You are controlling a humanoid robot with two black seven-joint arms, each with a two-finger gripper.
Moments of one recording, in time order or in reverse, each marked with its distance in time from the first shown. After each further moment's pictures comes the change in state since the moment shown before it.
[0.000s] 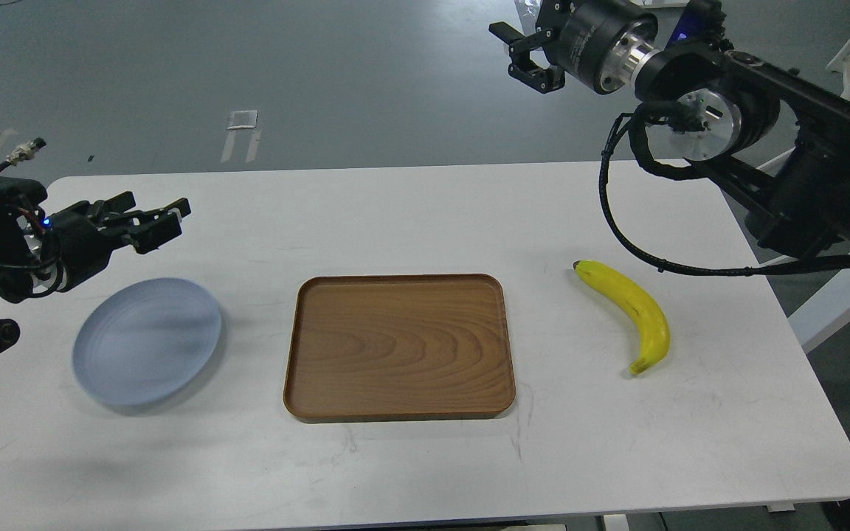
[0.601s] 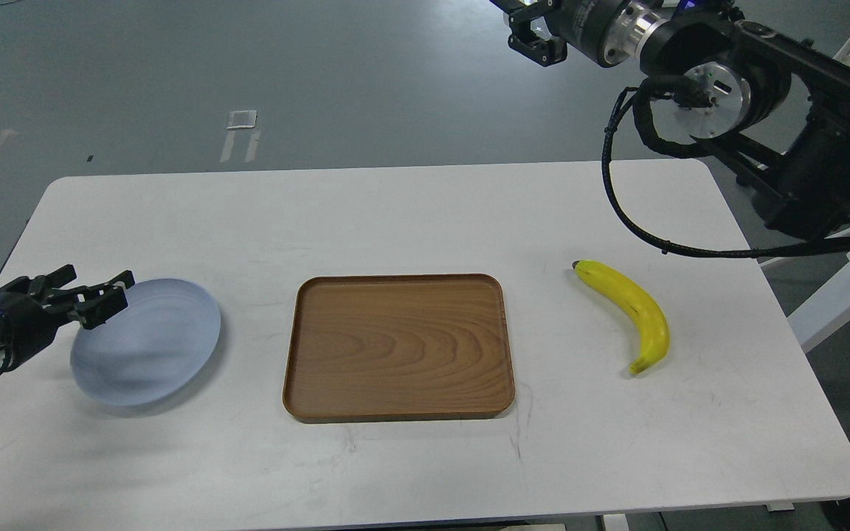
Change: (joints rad) left arm 0.163 0.061 0.001 0.034 -0.007 0.077 -0.009; right arm 0.023 -0.010 -0.007 0.003 0.001 -0.001 0.001
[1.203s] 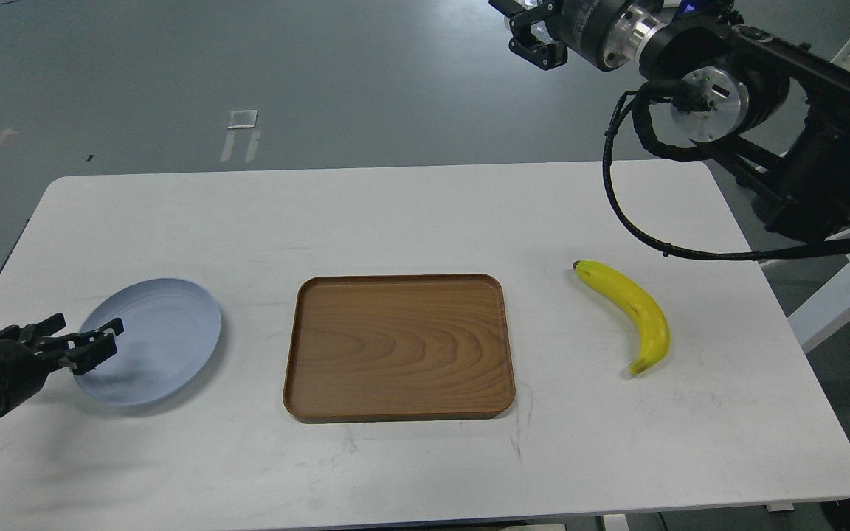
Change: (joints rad) left arm 0.110 -0.040 0.003 0.094 -0.010 0.004 -0.039; right arm -0.002 -0.003 -0.013 0.000 -0.001 -0.005 0.008
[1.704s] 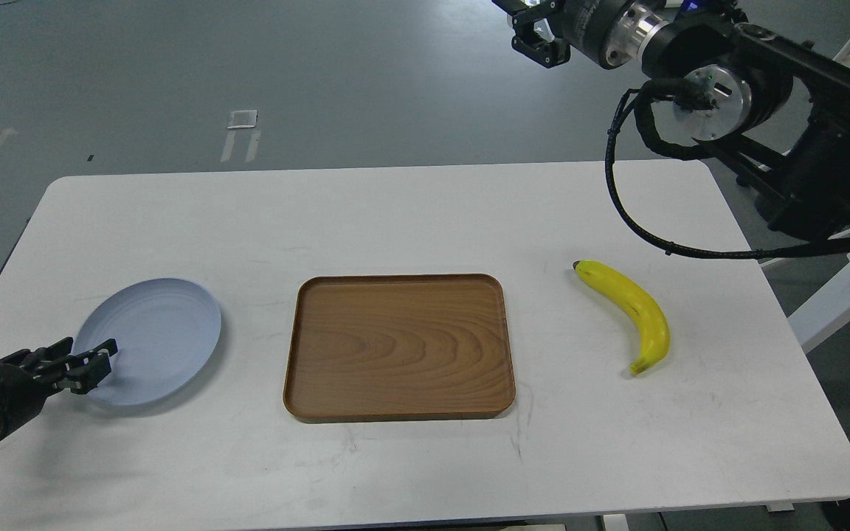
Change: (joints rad) left arm 0.052 0.004 0.004 0.009 -0.018 -0.004 -0.001; right arm 0.004 -0.007 -0.002 0.003 0.000 -0.005 0.001
